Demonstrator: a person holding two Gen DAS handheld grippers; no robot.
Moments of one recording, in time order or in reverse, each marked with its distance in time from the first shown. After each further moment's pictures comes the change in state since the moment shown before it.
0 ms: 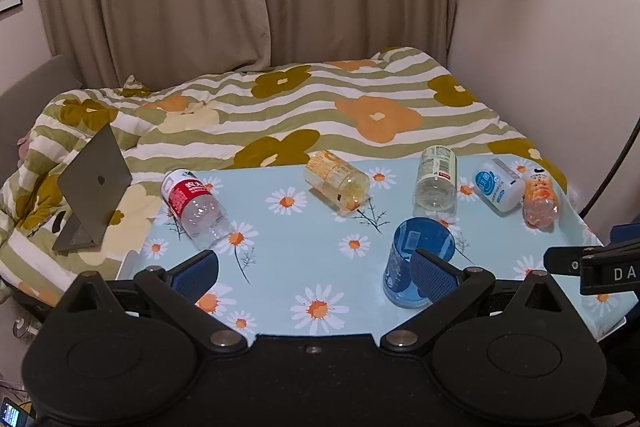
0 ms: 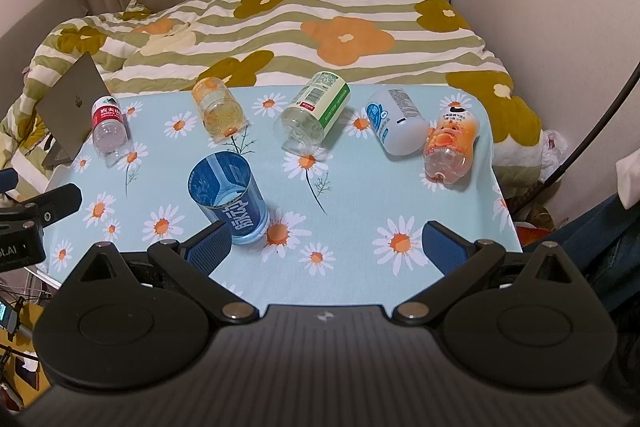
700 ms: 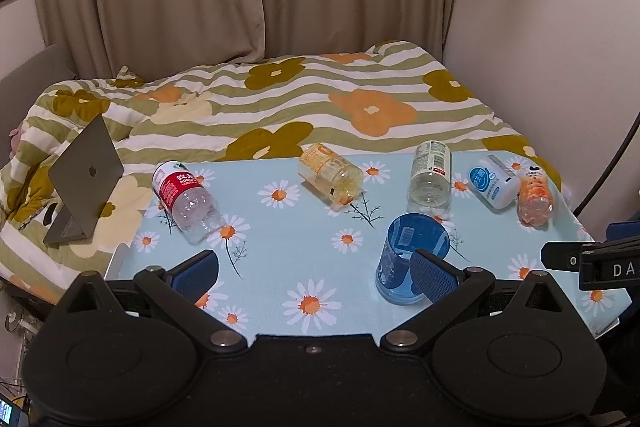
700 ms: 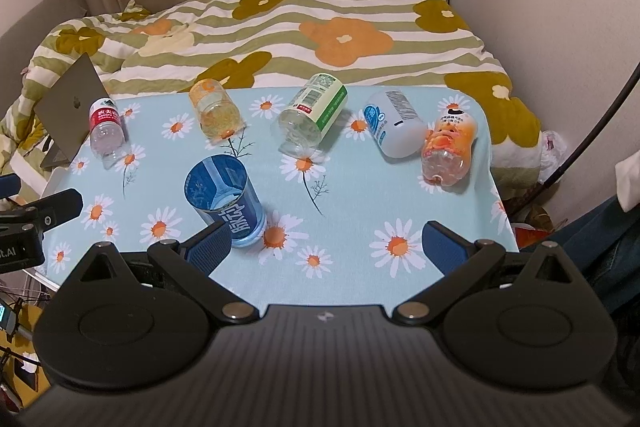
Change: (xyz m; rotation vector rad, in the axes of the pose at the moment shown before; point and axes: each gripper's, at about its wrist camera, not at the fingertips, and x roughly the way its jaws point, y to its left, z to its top) left arm 0.004 0.005 0.004 -0.013 0.028 -0.034; right arm -0.001 -0.005 0.001 -0.002 -0.002 0.001
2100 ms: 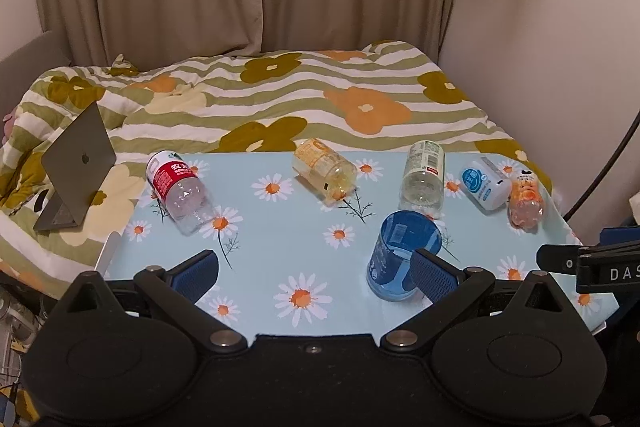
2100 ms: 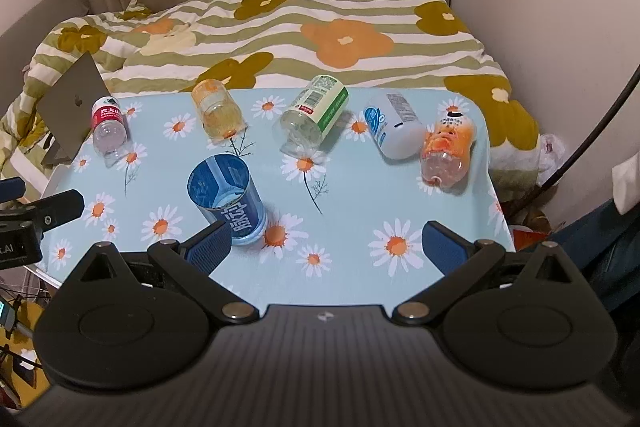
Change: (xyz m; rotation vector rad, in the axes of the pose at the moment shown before) left arm -0.002 0.001 -0.004 -0.034 0.011 -0.033; right arm -0.002 0.002 0.001 -0.006 0.000 -0.002
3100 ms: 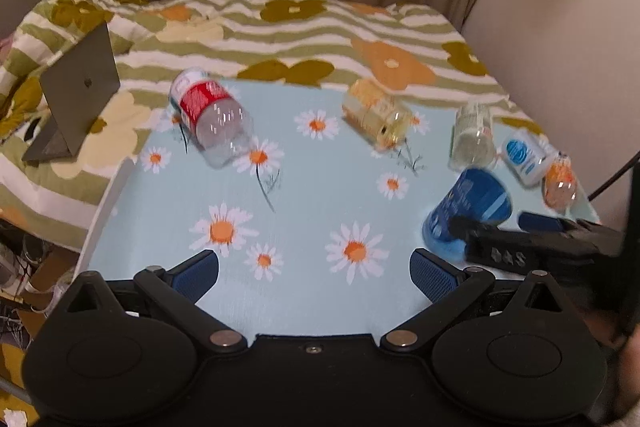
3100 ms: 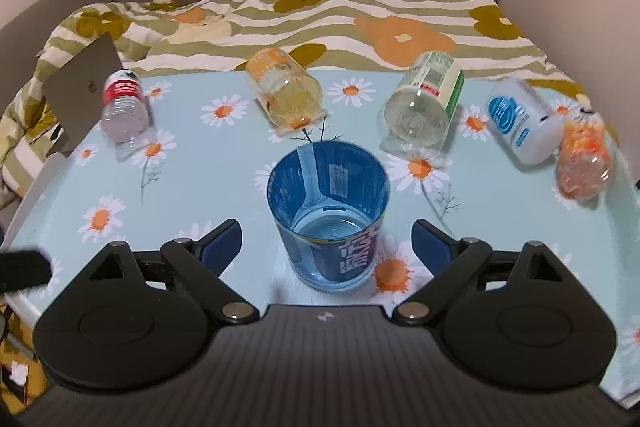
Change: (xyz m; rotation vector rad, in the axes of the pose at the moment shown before) left arm 0.039 0.078 -0.020 -0.123 0.145 -0.046; right arm 0.104 0.093 -0.012 -0.060 -0.039 0.061
